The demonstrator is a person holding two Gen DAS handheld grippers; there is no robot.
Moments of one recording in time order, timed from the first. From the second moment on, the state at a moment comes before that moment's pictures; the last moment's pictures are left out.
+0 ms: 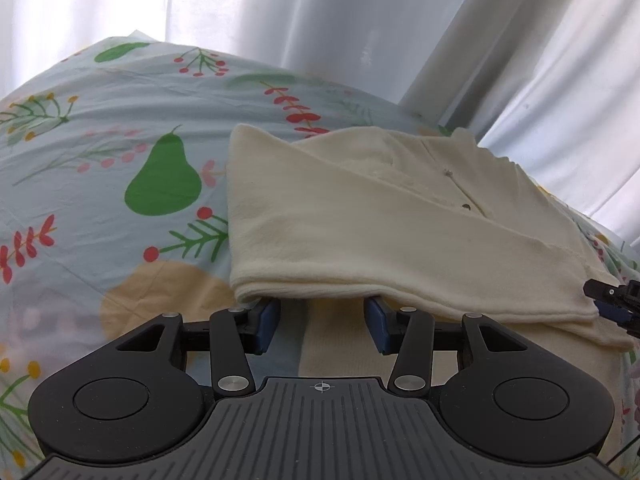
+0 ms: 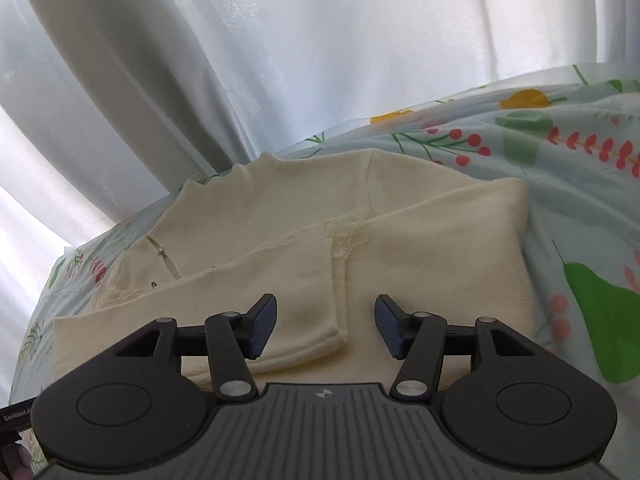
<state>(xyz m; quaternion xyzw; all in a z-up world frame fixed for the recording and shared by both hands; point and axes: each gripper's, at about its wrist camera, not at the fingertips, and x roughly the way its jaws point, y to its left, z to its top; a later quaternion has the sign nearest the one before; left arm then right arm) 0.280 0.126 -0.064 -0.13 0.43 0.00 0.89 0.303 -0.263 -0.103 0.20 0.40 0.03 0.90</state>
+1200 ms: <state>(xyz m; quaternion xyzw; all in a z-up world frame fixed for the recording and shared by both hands) 0.300 0.089 -0.064 -0.18 0.46 -0.09 0.87 0.249 -0.328 -0.127 0.48 0.38 -0.04 0.79</state>
